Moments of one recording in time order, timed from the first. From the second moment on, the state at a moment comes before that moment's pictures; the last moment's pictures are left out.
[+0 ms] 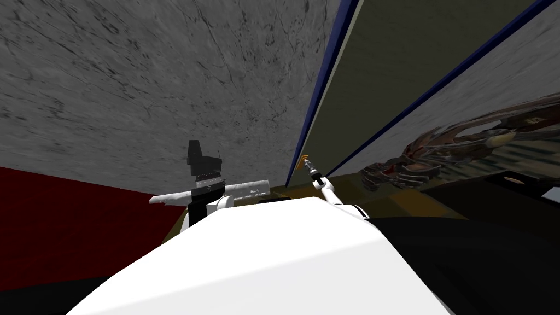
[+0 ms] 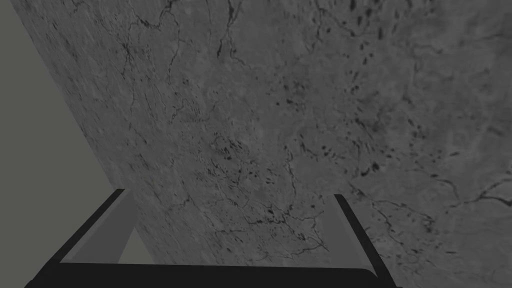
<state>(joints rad) -0.11 -0.40 -0.15 -0.91 0.42 -0.67 0.59</state>
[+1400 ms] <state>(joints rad) -0.15 -0.37 -0.12 -0.92 0.17 -0.63 0.29</state>
